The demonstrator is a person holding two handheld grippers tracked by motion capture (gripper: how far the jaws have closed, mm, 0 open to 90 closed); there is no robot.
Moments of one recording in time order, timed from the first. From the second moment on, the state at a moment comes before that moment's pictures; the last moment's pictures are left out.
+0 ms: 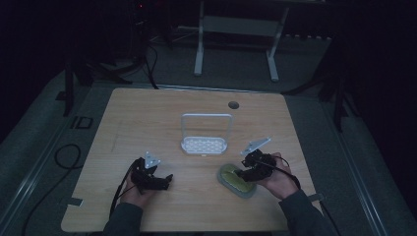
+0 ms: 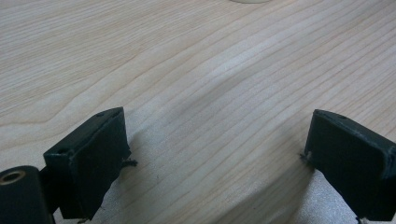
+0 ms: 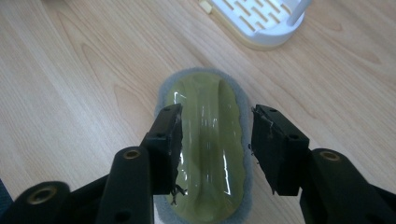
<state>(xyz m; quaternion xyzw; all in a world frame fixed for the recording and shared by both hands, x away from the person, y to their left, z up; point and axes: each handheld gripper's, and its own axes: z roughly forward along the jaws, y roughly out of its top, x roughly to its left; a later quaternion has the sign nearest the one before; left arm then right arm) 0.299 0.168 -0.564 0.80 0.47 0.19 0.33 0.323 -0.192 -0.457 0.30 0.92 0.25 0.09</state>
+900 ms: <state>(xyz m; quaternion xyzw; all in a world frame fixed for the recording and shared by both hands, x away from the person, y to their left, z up) 0.299 0.168 -0.564 0.80 0.47 0.19 0.33 0.337 -0.169 -0.460 0.28 0.94 0.17 0.04</state>
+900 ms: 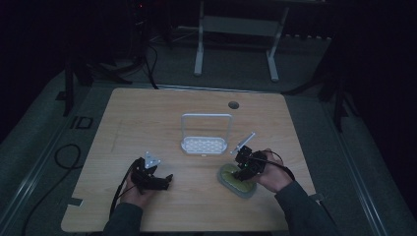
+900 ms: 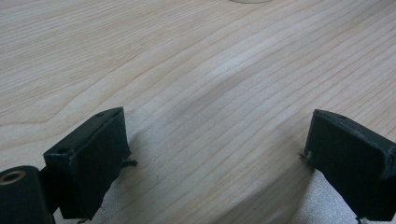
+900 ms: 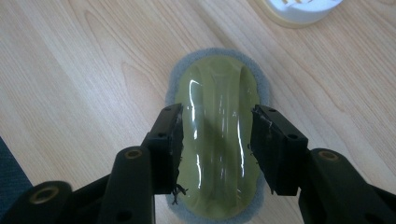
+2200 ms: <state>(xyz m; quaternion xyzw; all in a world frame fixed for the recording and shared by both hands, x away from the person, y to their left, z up) 0.299 0.168 -0.564 0.80 0.47 0.19 0.33 0.360 -0.148 -0.468 0.23 0.97 0.05 -0.01</state>
